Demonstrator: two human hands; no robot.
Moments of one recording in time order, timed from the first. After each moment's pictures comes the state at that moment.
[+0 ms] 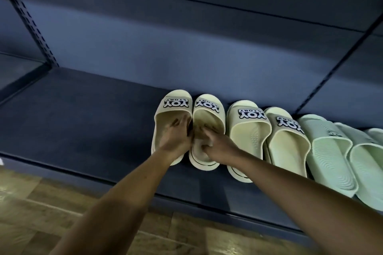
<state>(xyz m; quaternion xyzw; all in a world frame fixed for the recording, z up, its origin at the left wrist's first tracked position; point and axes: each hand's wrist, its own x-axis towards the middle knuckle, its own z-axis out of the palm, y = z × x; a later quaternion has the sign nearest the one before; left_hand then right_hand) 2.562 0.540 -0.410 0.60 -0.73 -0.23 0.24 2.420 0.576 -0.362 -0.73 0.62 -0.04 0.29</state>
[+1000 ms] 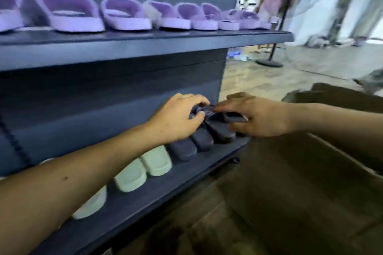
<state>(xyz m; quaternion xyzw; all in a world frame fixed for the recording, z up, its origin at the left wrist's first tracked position) 1.947 0.849 -0.114 0.07 -0.96 -0.16 0.23 1.841 1.003 -0.063 -0.61 0.79 0.02 0.02</state>
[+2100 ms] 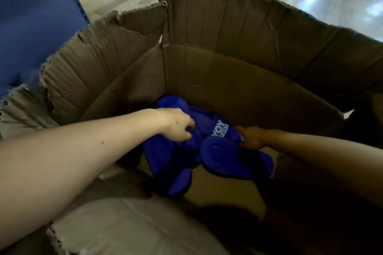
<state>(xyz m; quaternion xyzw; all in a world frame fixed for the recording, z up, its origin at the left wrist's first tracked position) 1.643 1.097 -0.232 -0.15 -0.93 0.01 -0.34 1.573 1.311 -0.309 -0.20 0.87 0.10 0.43</state>
